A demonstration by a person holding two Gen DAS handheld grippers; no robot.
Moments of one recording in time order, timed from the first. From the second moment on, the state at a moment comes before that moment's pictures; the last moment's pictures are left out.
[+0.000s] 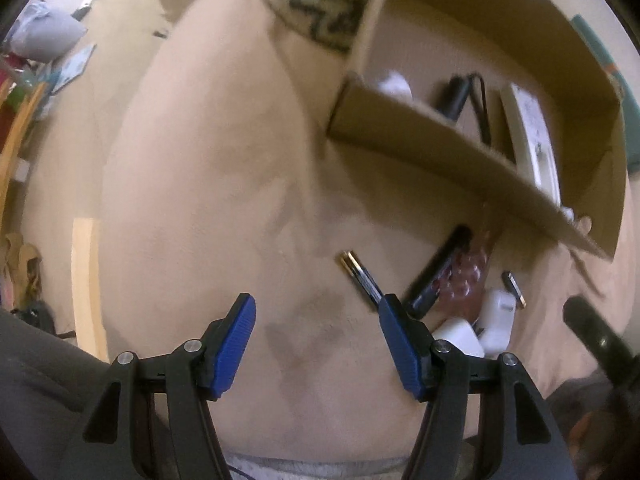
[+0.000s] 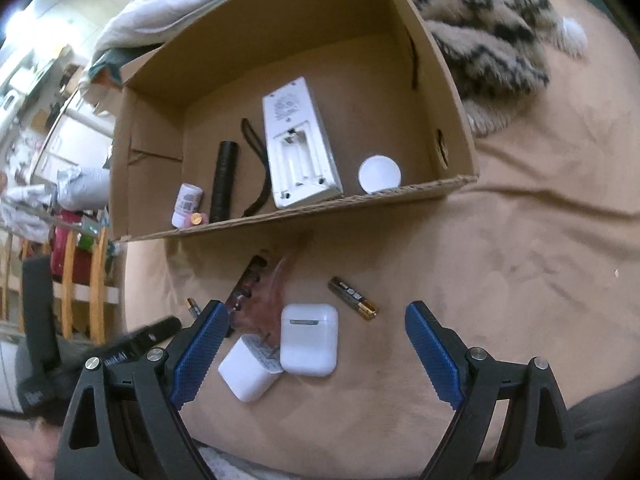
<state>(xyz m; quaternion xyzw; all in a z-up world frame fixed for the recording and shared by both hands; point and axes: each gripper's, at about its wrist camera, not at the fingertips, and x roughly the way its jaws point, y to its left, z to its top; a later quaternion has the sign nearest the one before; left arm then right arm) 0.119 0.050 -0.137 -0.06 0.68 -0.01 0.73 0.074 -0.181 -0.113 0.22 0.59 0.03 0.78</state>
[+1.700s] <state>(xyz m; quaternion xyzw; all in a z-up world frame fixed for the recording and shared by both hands) 0.119 0.027 -0.130 0.03 0.64 0.00 0.76 0.061 -0.148 -0.126 0.11 0.63 0.04 0.77</state>
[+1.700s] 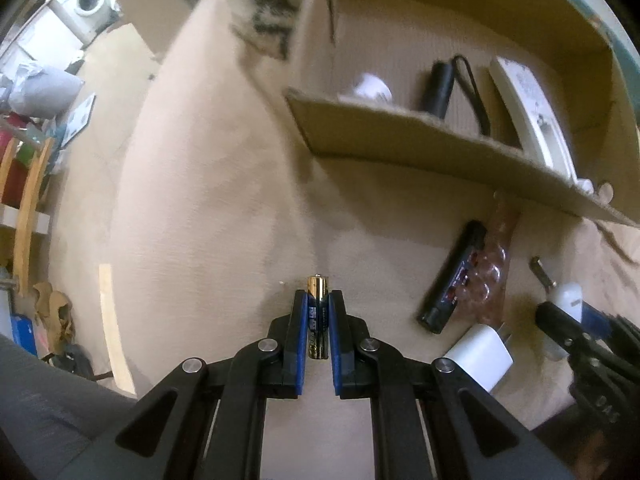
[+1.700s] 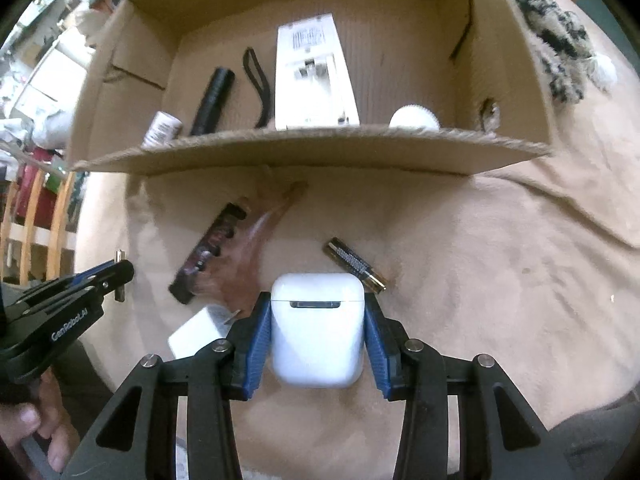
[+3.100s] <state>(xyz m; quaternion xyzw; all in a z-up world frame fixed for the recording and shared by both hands) 0.176 -0.010 0.023 0.06 0.41 -0.05 0.91 0.129 -0.173 -0.008 0.12 0.40 0.09 0.91</state>
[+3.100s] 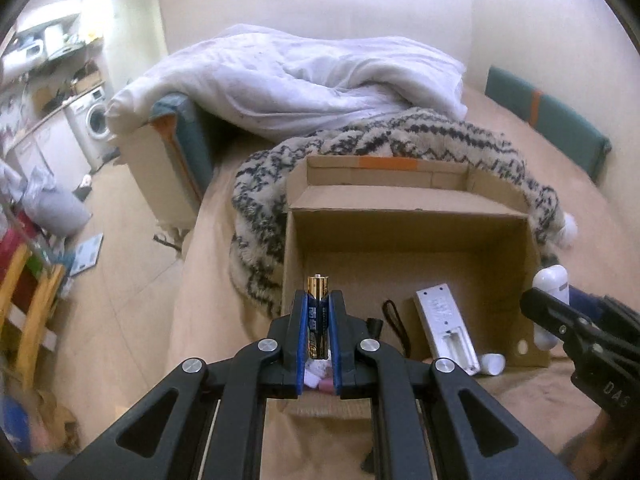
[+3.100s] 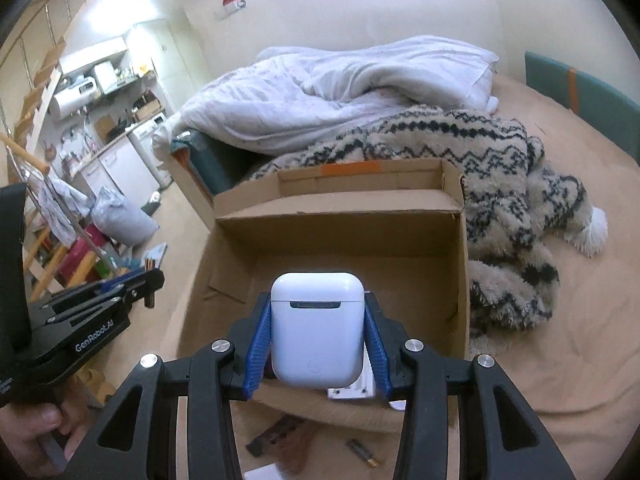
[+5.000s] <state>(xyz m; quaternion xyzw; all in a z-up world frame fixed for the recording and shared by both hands) 0.197 -0.026 -0.062 0.08 0.48 -0.07 0.87 0.155 -0.183 -0.085 0.19 0.50 0.07 0.84</state>
